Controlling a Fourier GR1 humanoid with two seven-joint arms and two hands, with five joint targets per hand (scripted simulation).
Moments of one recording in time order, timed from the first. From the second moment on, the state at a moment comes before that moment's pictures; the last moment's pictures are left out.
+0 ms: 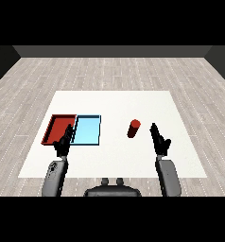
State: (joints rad) left arm 0.01 0.11 0.00 -1.57 0.01 0.04 -0.03; right arm -0.01 -0.08 -0.01 -1.60 0.00 -0.02 0.02
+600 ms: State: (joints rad) left arm -0.04 0.07 0.01 -1.63 0.05 0.01 -0.24; right arm -0.20 -0.24 -0.23 -1.33 -0.16 0.19 -0.25
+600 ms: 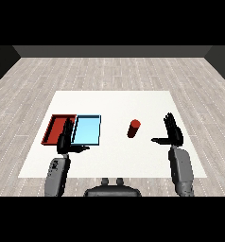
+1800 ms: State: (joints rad) left arm -0.05 0.05 0.05 -1.56 0.08 -0.05 -0.43; right arm -0.36 -0.25 -0.24 -1.02 -0.17 0.28 -0.42
